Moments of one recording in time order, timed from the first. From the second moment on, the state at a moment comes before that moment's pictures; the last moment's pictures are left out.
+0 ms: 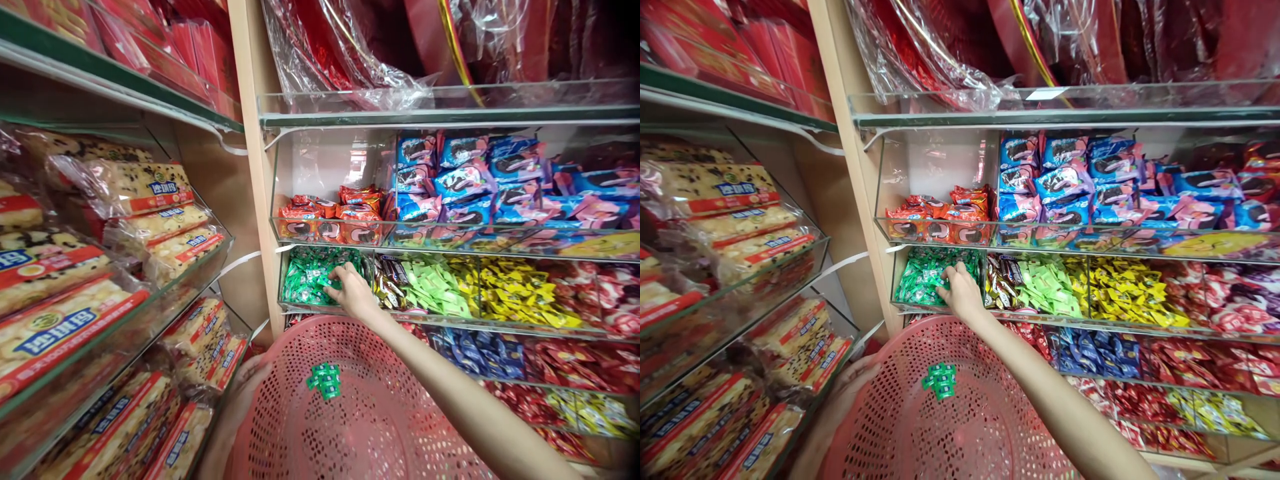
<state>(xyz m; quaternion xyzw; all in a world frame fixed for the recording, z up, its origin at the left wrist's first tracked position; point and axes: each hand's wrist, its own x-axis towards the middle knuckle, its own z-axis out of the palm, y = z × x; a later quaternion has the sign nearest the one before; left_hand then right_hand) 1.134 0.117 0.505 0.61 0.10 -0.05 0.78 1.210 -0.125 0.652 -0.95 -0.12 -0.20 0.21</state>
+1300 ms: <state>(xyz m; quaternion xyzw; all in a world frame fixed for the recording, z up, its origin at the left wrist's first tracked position) 1.128 0.117 0.513 0.63 0.08 -0.04 0.77 1.191 -0.156 0.494 -0.96 -0.22 0.08 0.14</state>
